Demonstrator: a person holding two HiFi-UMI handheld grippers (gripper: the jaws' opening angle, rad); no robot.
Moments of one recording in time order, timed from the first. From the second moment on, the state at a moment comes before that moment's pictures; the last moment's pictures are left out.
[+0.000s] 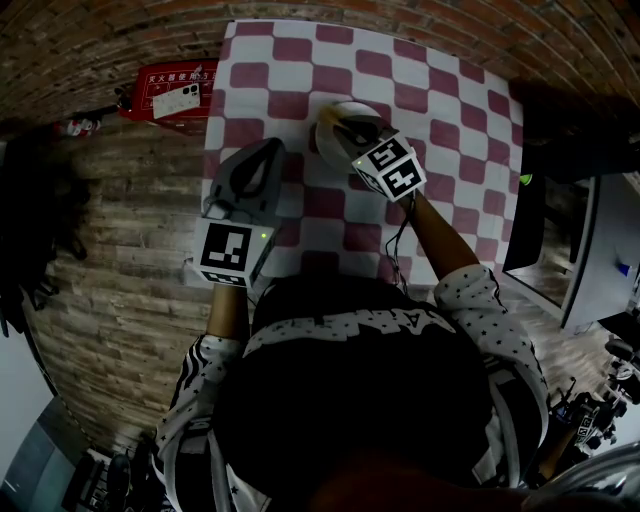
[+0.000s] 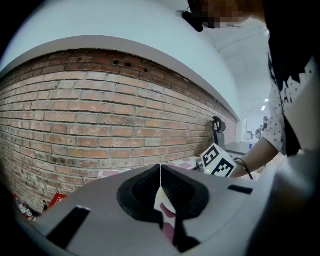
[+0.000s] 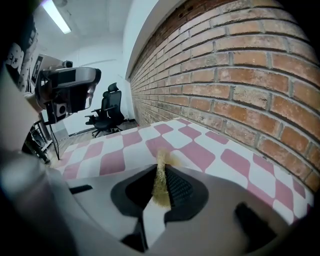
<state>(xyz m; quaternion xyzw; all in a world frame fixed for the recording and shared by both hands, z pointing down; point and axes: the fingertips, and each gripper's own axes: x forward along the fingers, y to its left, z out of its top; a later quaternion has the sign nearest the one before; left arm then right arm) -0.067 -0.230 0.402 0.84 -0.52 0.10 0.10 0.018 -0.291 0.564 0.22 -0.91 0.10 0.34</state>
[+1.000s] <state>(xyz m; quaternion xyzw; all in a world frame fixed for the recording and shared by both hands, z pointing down) -0.062 -0.227 0.396 0.86 -0.50 0.09 0.10 0.009 -0.246 0.566 0.19 -0.91 0.15 0.34</state>
